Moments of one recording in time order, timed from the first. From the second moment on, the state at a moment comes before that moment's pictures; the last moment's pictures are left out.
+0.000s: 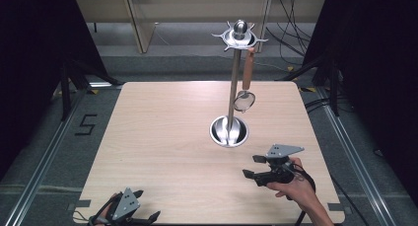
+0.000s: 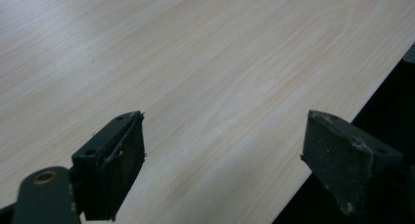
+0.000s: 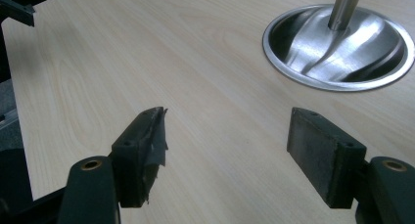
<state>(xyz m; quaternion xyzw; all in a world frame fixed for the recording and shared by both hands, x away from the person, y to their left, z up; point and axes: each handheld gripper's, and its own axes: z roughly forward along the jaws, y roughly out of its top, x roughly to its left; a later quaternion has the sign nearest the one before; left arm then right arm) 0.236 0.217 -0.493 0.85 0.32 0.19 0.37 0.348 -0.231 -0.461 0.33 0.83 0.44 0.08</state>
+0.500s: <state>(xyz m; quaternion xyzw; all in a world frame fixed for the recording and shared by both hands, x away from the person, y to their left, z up) 0.238 0.218 -0.493 0.85 0.31 0.20 0.37 0.343 -0.233 -0.470 0.32 0.84 0.43 0.08</state>
